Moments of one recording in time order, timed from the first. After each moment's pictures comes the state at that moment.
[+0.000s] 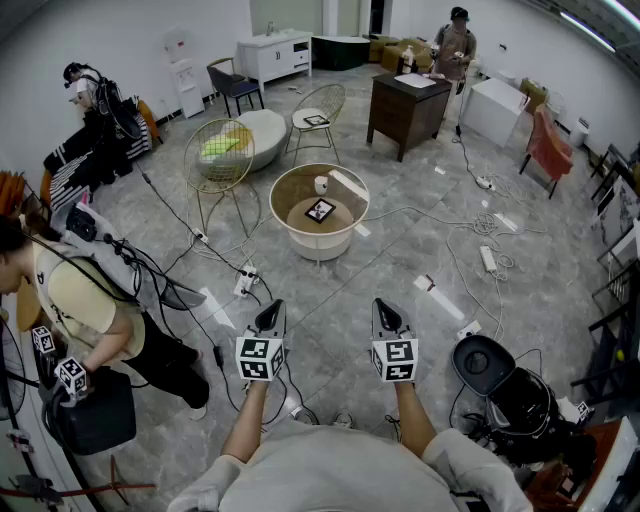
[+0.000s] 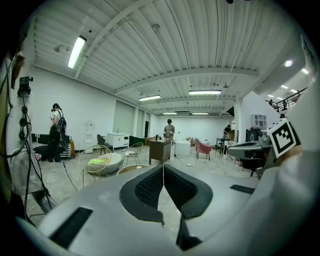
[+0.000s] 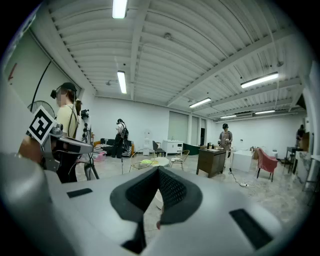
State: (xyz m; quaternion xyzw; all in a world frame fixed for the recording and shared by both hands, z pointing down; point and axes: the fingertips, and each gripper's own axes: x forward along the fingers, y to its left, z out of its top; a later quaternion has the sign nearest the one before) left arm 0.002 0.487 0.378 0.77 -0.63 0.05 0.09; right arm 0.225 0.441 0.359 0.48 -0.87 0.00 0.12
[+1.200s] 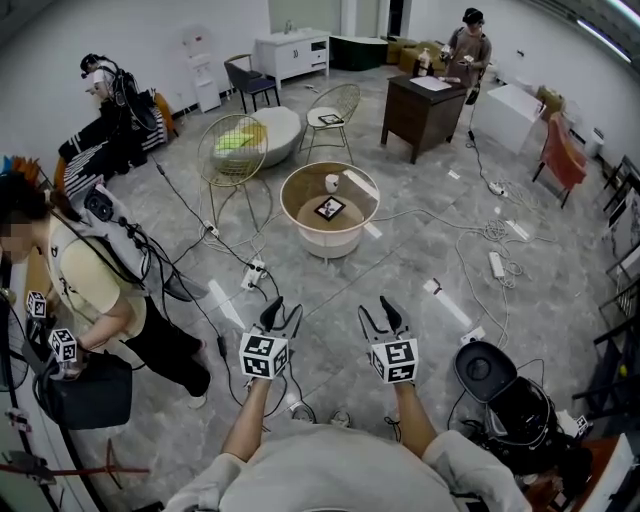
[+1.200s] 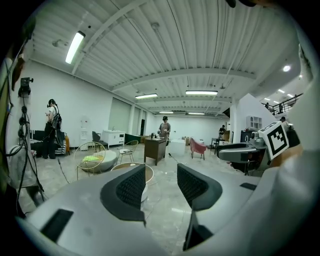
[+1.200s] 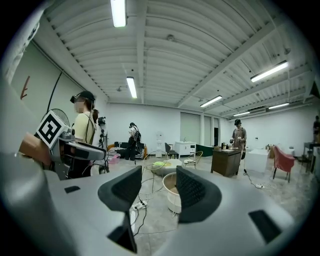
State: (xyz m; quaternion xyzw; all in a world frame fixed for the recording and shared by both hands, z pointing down) left arm 0.036 0.499 0.385 0.79 -0.61 0.05 0.11; right arm 0.218 0.455 0.366 0.40 -0.91 0.00 0.10
